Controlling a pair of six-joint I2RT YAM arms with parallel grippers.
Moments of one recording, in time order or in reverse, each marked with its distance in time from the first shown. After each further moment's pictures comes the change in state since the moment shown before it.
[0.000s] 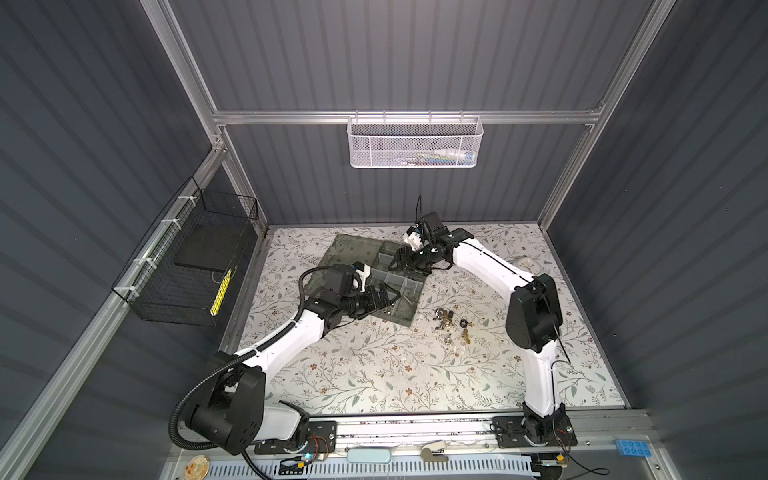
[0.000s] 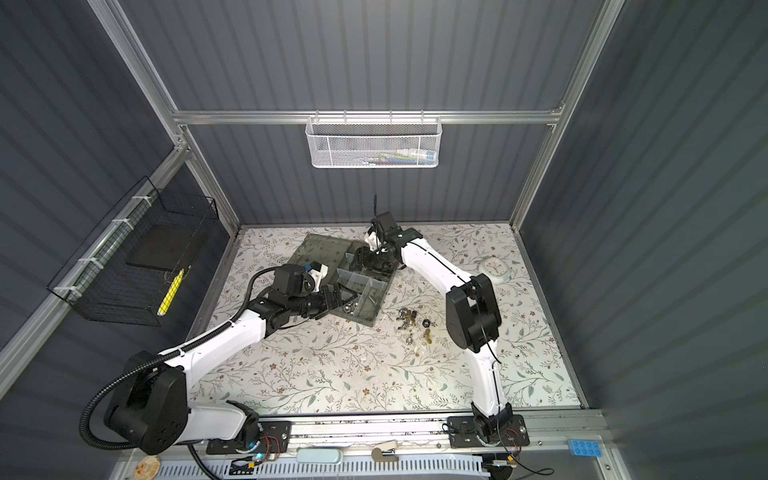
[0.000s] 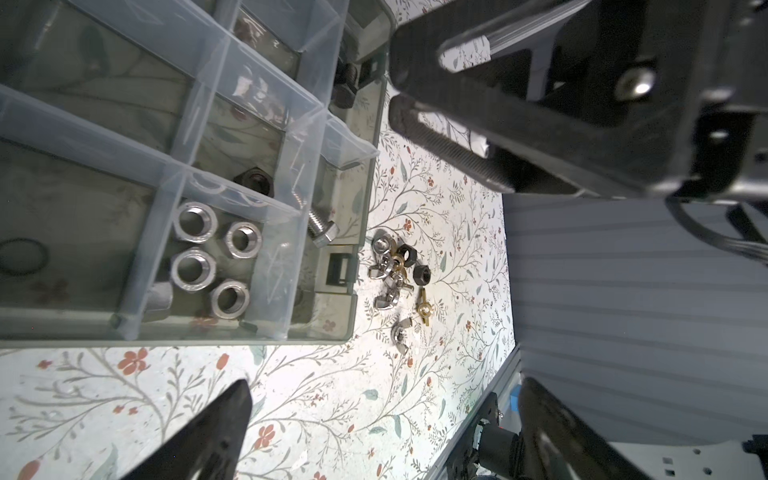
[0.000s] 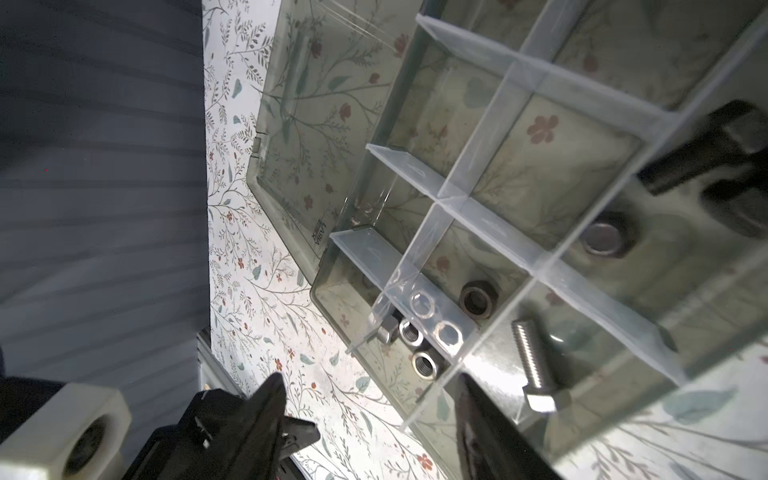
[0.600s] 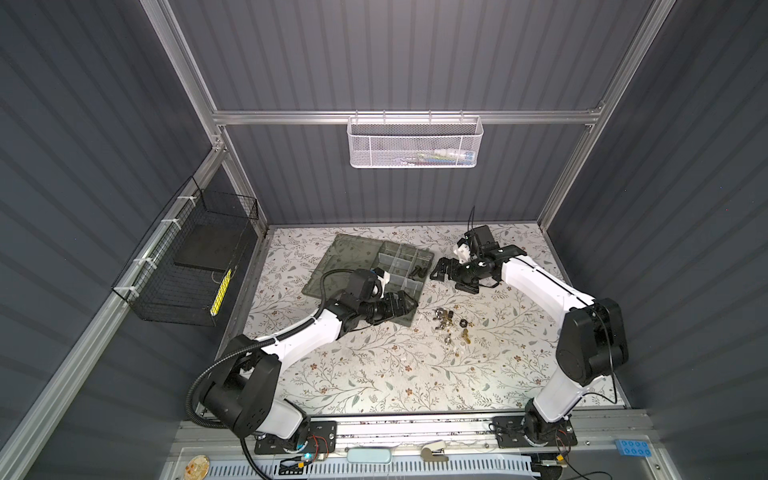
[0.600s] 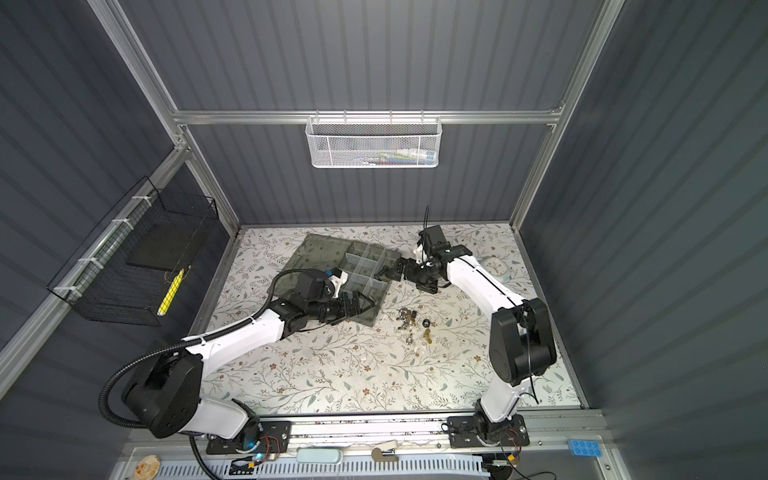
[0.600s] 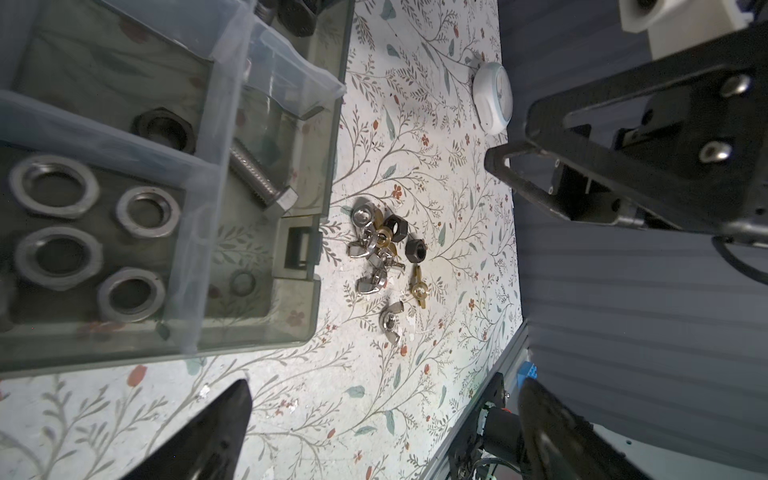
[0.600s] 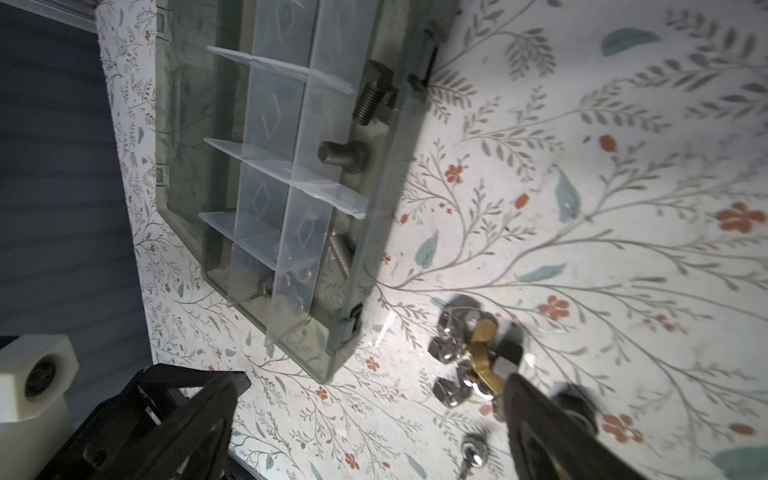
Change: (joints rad) left arm -0.146 0.121 0.035 0.069 -0.049 -0.042; right arm -0.202 -0.385 -0.512 0.044 0.121 -0.047
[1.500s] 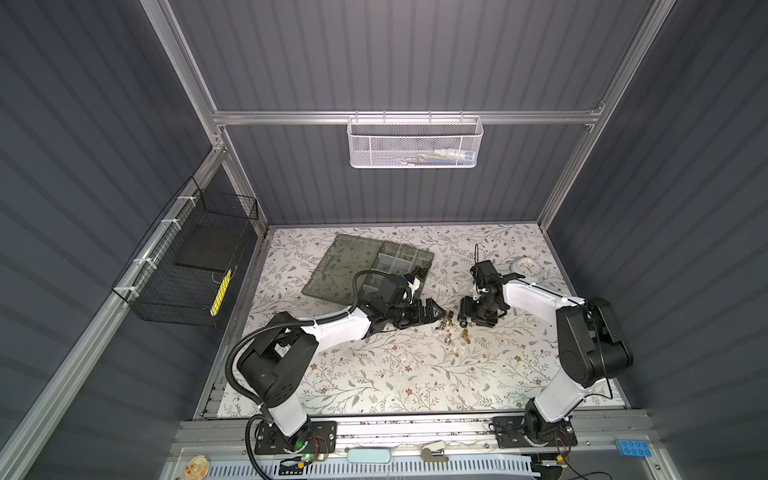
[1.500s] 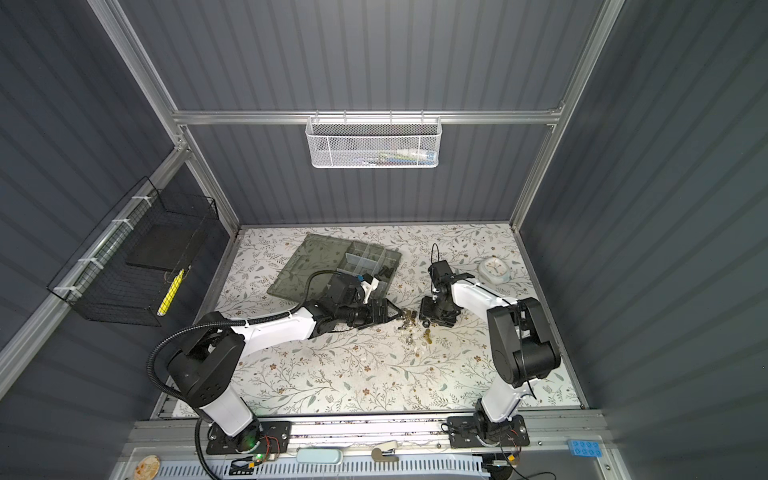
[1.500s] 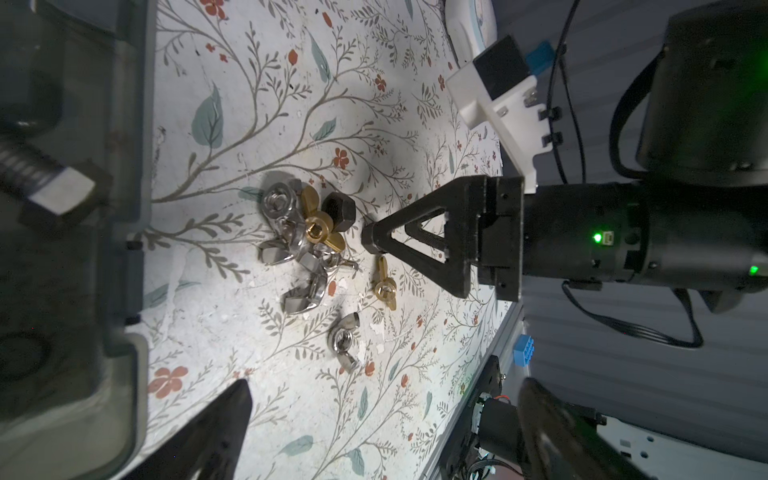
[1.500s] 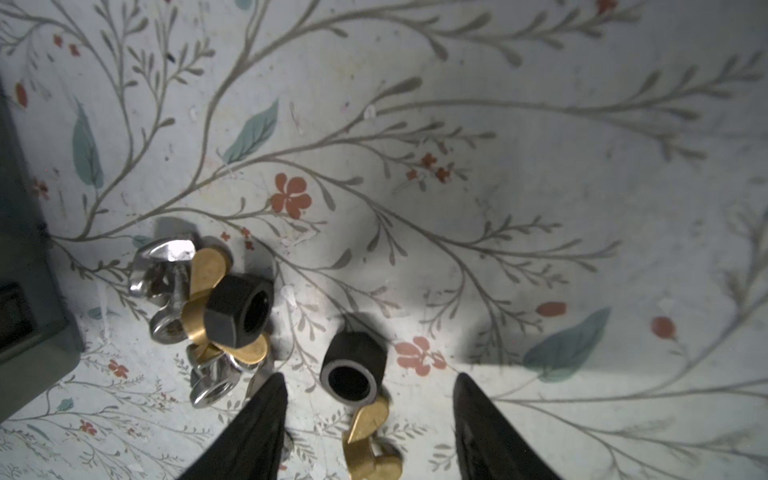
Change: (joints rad) left arm -0.146 0.205 0.097 0.142 -0.003 -0.042; right arm -0.045 0.020 -0.322 0.021 0.204 -0.060
